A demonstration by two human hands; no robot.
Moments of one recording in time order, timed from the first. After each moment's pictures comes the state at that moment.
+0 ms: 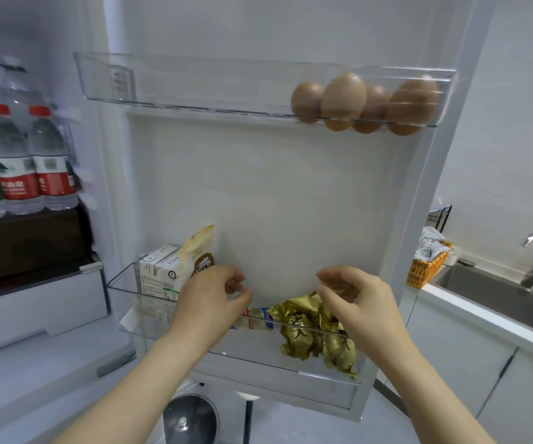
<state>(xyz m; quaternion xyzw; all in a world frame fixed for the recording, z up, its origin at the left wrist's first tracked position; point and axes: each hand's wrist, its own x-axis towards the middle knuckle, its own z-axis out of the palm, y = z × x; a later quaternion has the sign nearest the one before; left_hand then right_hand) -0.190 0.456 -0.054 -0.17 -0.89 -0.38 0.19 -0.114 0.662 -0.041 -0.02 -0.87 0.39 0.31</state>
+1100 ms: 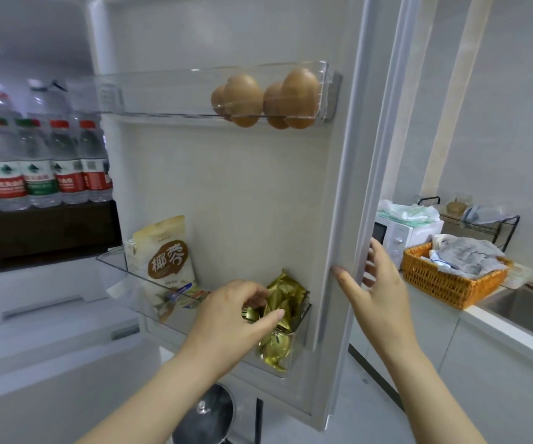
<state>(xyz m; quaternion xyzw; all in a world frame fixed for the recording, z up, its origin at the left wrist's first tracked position) -0.100 0.566 -0.058 -0.16 -0.89 -0.36 0.23 -0.124 0.790 -0.059 0.02 -0.84 0.45 0.31</state>
